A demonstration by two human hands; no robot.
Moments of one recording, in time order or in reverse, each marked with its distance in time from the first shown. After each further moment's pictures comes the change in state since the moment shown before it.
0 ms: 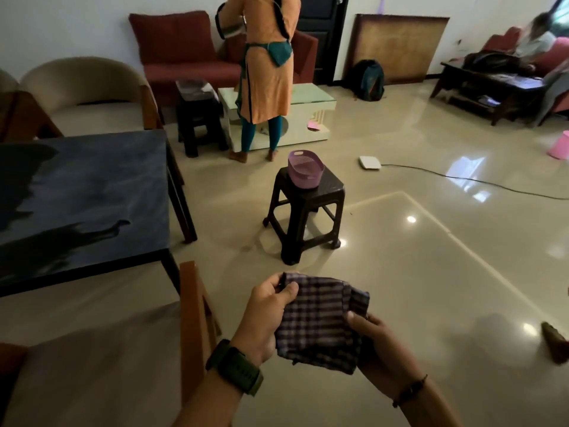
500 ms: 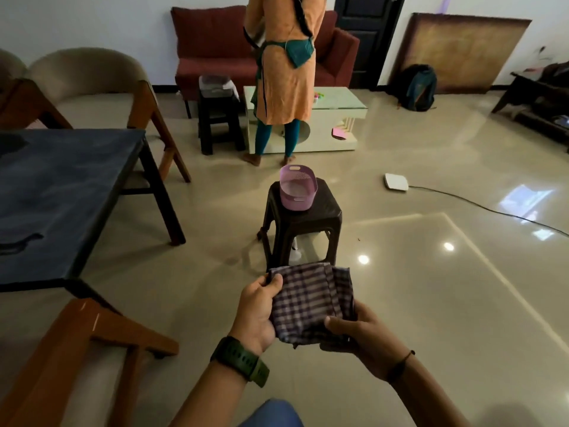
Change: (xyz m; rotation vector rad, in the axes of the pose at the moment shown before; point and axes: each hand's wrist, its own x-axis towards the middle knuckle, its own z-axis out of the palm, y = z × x) left_hand 0.228 -0.004 0.189 -0.297 0.310 -0.040; right_hand 0.176 -0.217 -0.170 -0.489 -0.161 0.079
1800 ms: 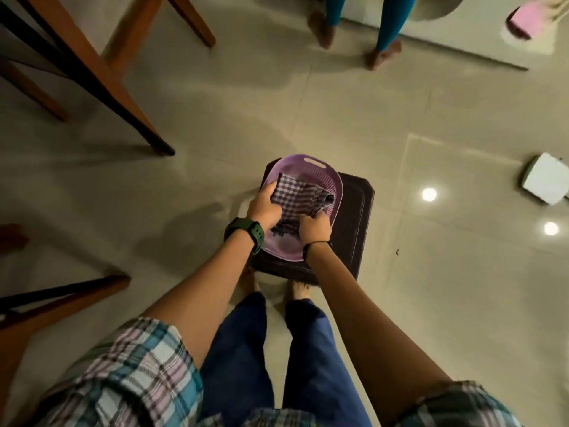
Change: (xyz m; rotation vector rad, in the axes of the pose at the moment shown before) left_hand 0.692 0.120 0.137 0.709 0.461 -0.176; right_hand 0.713 -0.193 -0.148 -0.566 0.218 0.336
